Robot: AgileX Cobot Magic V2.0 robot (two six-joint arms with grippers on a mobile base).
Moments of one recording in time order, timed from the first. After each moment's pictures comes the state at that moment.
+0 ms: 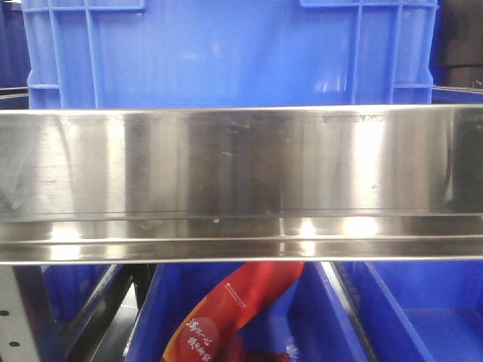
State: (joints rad) left arm -0.49 1.37 -1.36 -0.31 0.35 0.09; right arm 0.54 1.25 -1.11 0.01 0.07 0.09
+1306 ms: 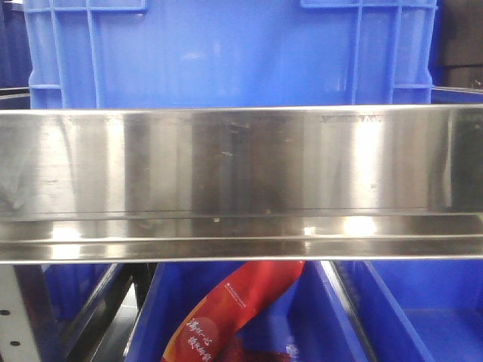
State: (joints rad) left arm -0.50 1.34 -1.36 -0.28 0.47 0.08; right arm 0.54 1.10 -1.12 0.03 0.23 0.09
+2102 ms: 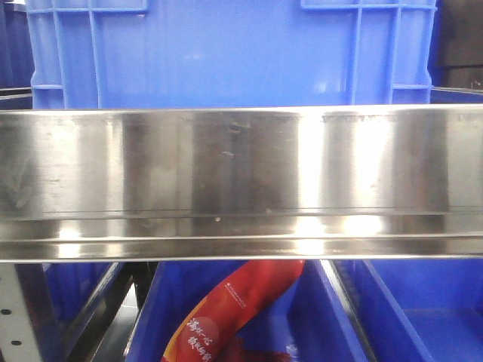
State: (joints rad) left arm -0.39 0.35 -0.32 -0.17 0.08 0.08; right arm 0.24 0.37 -0.52 0.03 0.20 0.09
